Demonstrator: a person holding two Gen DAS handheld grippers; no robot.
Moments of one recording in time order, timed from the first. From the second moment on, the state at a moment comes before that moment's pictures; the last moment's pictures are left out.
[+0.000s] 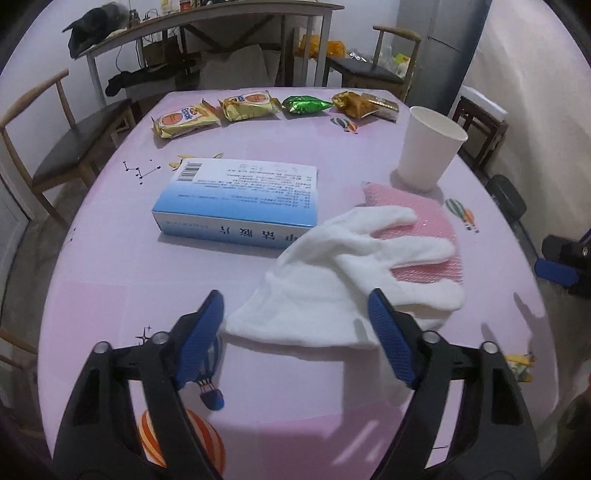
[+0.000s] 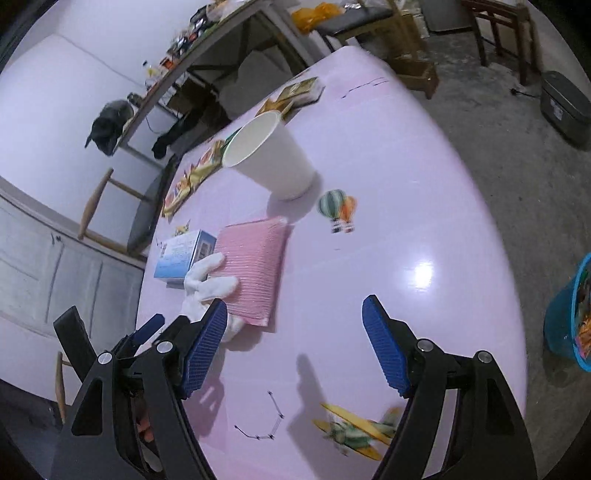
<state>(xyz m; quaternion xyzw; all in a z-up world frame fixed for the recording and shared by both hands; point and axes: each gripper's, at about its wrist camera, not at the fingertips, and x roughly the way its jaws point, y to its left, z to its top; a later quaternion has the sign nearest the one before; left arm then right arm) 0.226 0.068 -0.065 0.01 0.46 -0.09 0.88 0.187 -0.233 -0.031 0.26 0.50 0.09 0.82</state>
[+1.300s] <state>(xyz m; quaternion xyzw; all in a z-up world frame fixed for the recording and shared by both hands) 0.155 0.113 -0.081 0.04 0.47 -0.12 0.87 0.235 -0.150 -0.055 0.07 0.53 0.05 0.84</state>
